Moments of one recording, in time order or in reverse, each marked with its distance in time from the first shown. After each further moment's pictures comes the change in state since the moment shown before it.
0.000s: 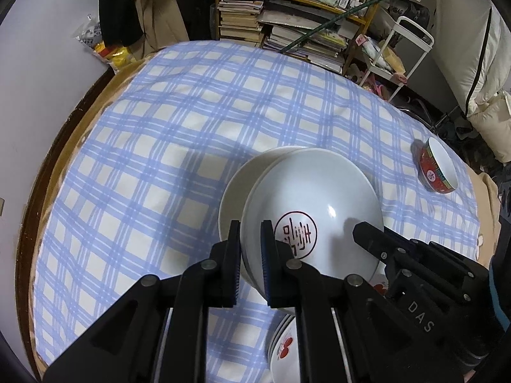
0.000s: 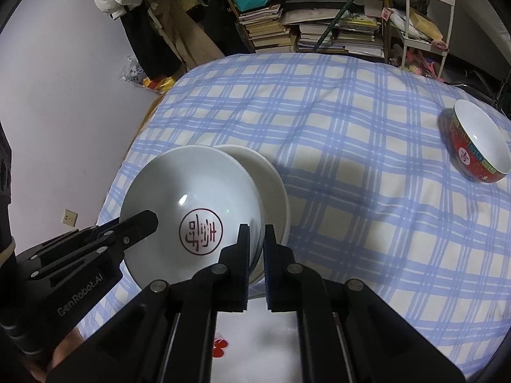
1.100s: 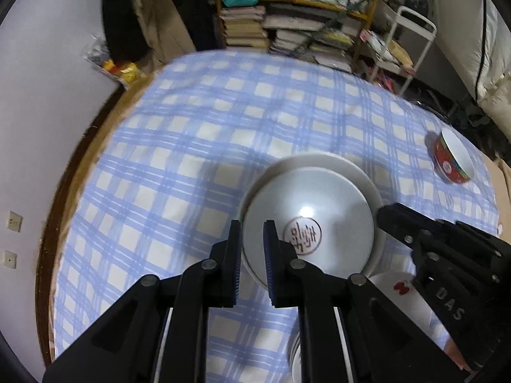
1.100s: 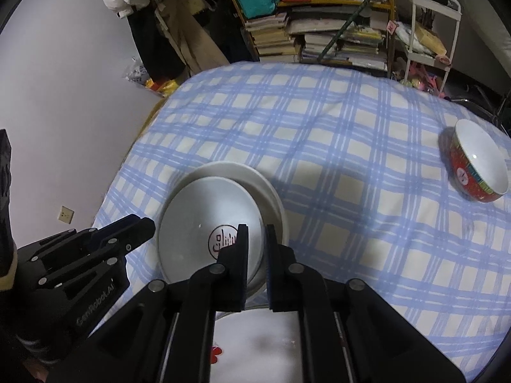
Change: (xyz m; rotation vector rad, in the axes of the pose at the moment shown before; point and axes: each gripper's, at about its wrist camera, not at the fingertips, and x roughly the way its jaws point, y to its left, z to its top) left arm -0.008 -0.004 0.000 0.060 -0.059 0.115; right arm -0.011 0.003 0.008 -0.048 -0.046 -0.007
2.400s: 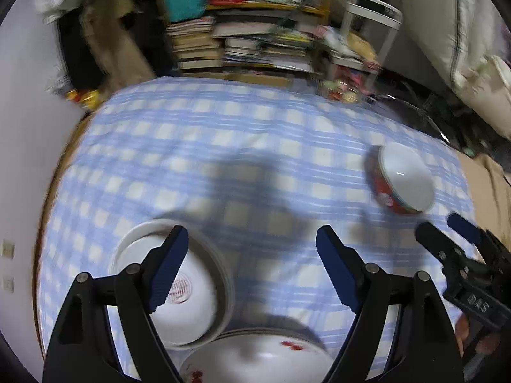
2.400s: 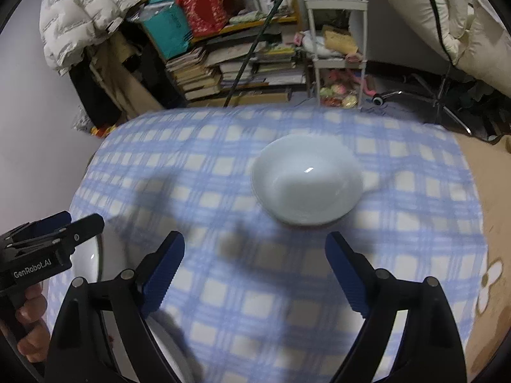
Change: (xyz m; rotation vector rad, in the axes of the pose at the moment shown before) left arm 0.005 -0.152 0.061 0.113 0.028 -0.099; right arm -0.070 -0.199 0.014 0.149 -0.108 -0.163
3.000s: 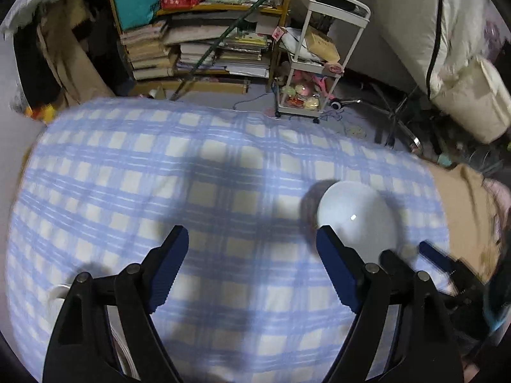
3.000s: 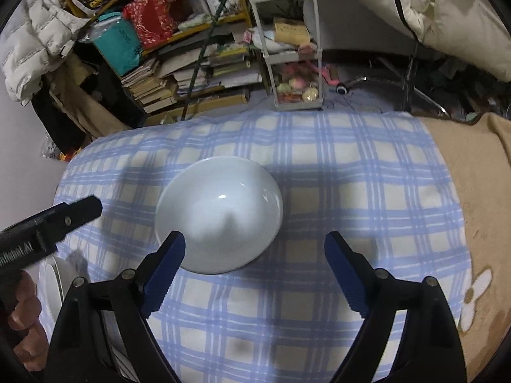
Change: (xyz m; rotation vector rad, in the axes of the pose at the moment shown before) left arm 0.049 -0.068 0.056 -0.015 -0.006 -0.136; right arm 0.028 -0.066 0.024 0.120 0.030 -0.090
